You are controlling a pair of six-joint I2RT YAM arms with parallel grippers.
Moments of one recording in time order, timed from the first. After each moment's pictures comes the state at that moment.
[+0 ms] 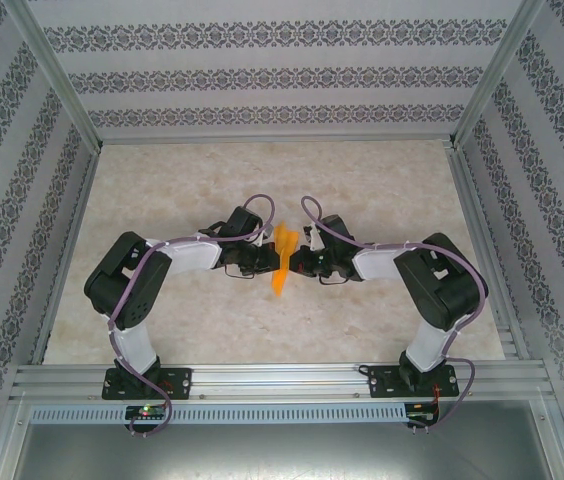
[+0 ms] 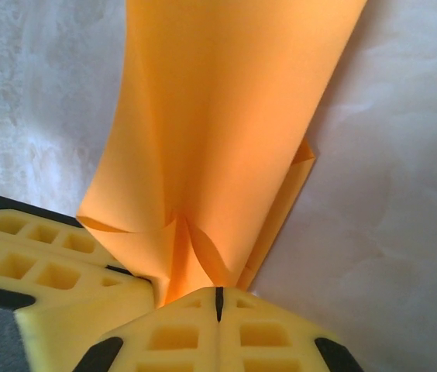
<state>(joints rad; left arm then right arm) -0.56 1.81 0.97 -0.15 0.48 -0.68 0.53 1.76 0.74 0.14 -0.51 0.73</state>
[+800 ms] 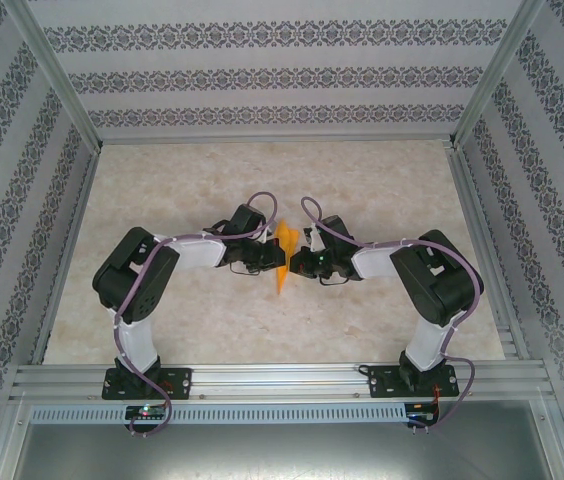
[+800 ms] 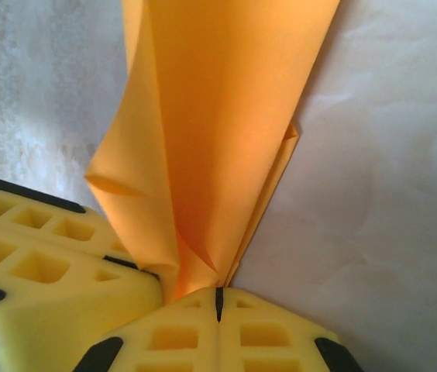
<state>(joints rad) -0.56 1.87 1.00 -0.06 0.52 -0.75 0.53 1.79 0.75 0.15 -0.53 0.73</state>
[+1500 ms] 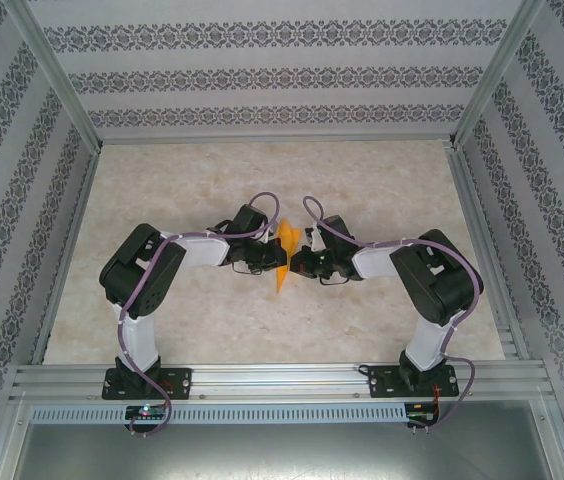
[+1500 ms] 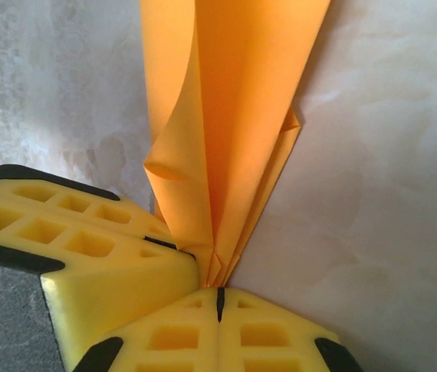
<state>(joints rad) -0.56 1.92 1.02 -0.05 0.52 -0.76 0.52 1.79 0.74 0.17 -0.54 0.77</state>
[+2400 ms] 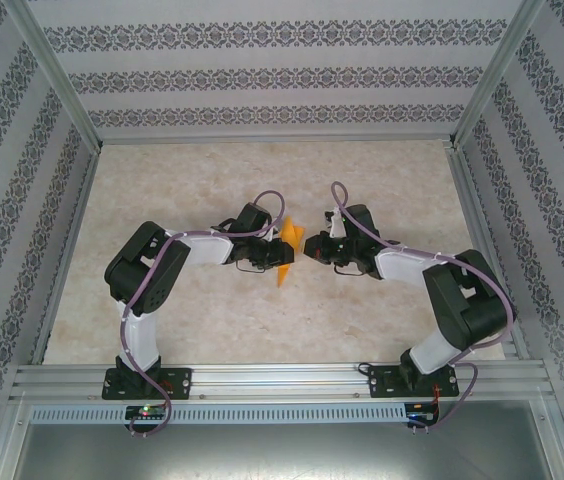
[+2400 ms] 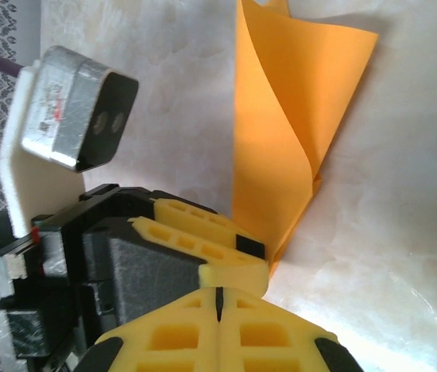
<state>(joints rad) -0.56 1.95 1.06 -0.03 0.52 -0.71 0.40 1.60 0.70 0.14 -0.58 0.75</state>
